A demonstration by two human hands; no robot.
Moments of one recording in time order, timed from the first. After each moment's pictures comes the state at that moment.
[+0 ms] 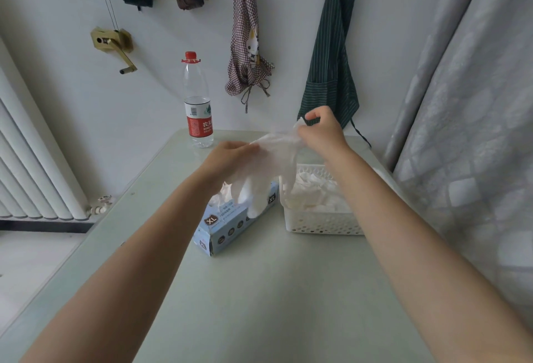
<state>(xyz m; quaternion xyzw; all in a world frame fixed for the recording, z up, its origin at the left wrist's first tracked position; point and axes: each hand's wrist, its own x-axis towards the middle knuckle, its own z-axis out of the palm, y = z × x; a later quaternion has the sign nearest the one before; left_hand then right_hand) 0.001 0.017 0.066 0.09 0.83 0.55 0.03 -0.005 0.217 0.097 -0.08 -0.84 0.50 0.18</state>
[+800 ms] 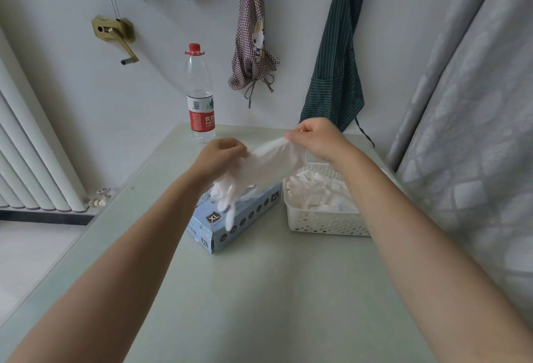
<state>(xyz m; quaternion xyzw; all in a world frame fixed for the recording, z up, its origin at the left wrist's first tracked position) -0.018 -0.005 0.051 0.08 0.81 0.57 -0.01 -0.003 0.211 0.098 0.01 -0.89 0.44 0.07</state>
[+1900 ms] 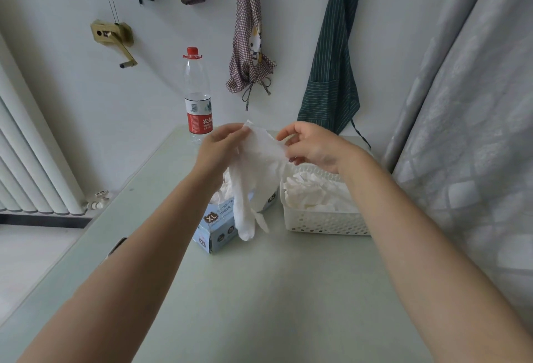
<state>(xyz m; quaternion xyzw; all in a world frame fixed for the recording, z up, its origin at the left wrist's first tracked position) -0.013 0.012 0.055 0.06 0.64 0.76 -0.06 0.007 0.211 0.102 0.07 -0.85 0.52 -0.05</state>
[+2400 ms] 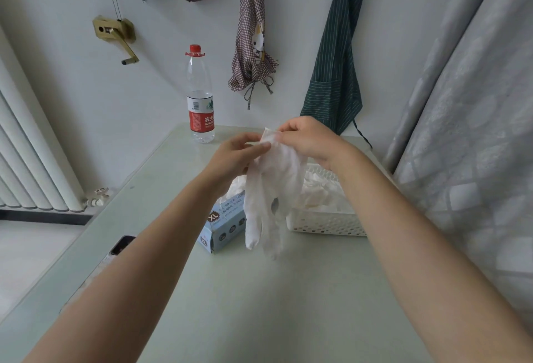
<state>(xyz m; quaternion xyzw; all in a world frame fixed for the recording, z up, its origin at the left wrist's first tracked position) -0.006 0.017 0.049 0.16 0.69 0.71 0.05 0.003 0.192 0.107 0.06 -0.89 0.46 0.03</state>
